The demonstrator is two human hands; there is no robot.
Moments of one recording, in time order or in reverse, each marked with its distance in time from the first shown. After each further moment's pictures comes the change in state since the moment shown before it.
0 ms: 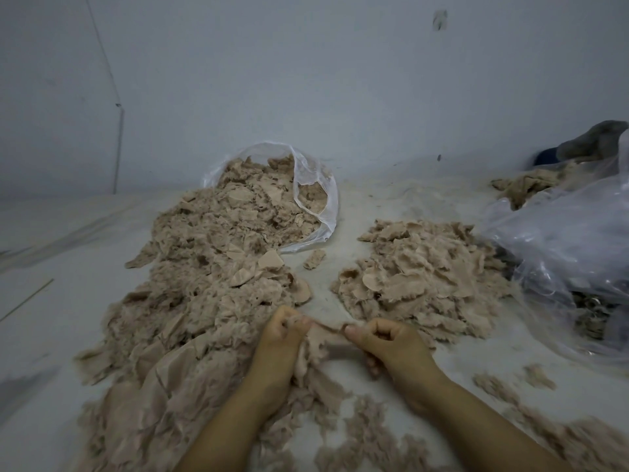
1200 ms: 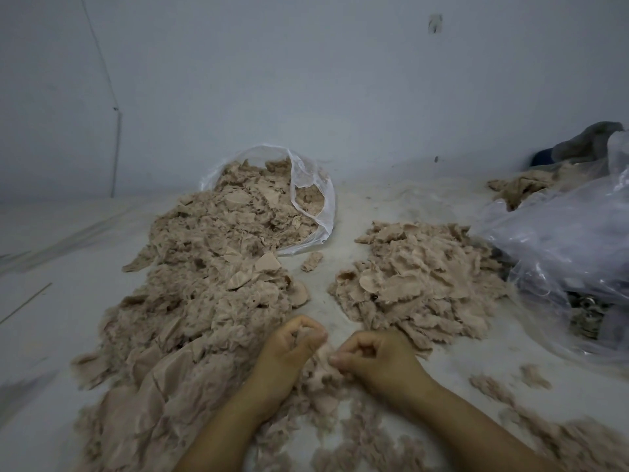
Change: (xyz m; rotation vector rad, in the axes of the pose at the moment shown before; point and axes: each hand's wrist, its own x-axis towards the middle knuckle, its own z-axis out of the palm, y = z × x) left_hand -0.004 0.004 -0.002 0.226 -0.162 0.126; right_hand -0.004 0.000 0.005 -0.267 -0.090 -0.040
